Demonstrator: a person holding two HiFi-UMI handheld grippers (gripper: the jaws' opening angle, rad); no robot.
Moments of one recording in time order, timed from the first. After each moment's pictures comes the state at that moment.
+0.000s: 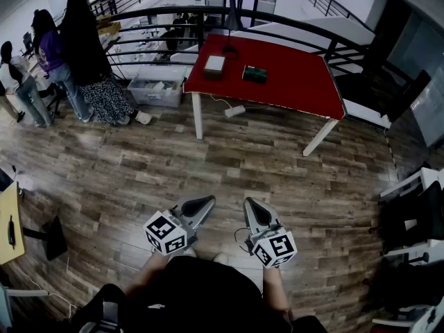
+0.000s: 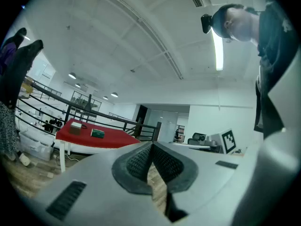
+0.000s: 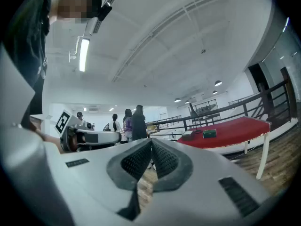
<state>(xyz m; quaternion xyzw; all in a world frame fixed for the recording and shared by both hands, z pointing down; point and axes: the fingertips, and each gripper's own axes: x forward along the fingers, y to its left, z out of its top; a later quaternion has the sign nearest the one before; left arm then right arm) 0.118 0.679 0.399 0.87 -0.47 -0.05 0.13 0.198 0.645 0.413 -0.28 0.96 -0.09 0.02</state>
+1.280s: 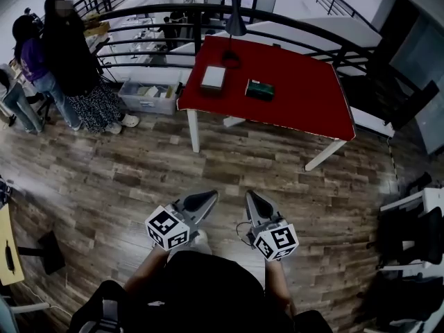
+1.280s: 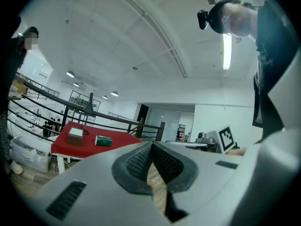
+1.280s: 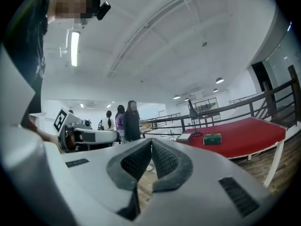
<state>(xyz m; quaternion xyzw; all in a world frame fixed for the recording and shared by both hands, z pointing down) 0.020 0.441 0.412 0.88 -0.46 -0.05 0.12 0.093 0.402 0.423 -0.28 0.96 -0.08 -0.01</state>
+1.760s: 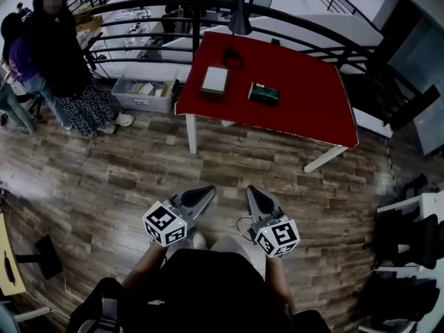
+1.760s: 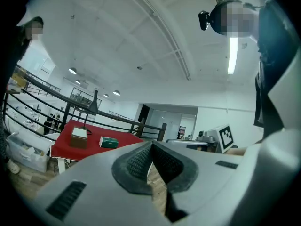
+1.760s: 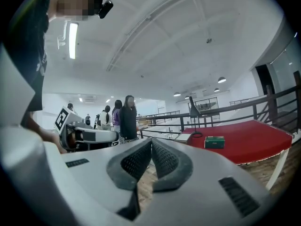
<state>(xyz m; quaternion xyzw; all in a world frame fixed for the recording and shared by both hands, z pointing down) -0.053 0.362 0.426 0.88 -0.46 -0.06 0.14 0.027 0.322 0.429 -0.29 0.96 -0.06 -0.04</state>
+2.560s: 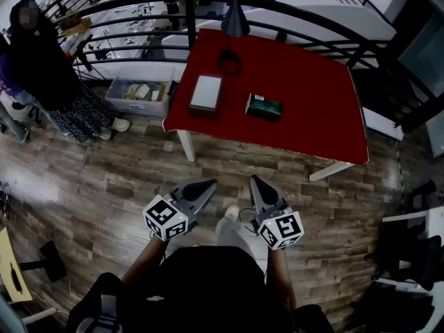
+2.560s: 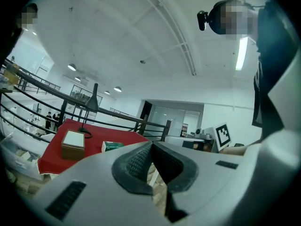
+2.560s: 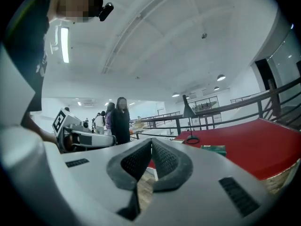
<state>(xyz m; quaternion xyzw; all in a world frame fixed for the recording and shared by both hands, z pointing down) -0.061 0.153 0.444 0.88 -0.46 -0.04 0.15 0.015 0.103 0.441 -0.28 0.96 -0.08 -0.02</state>
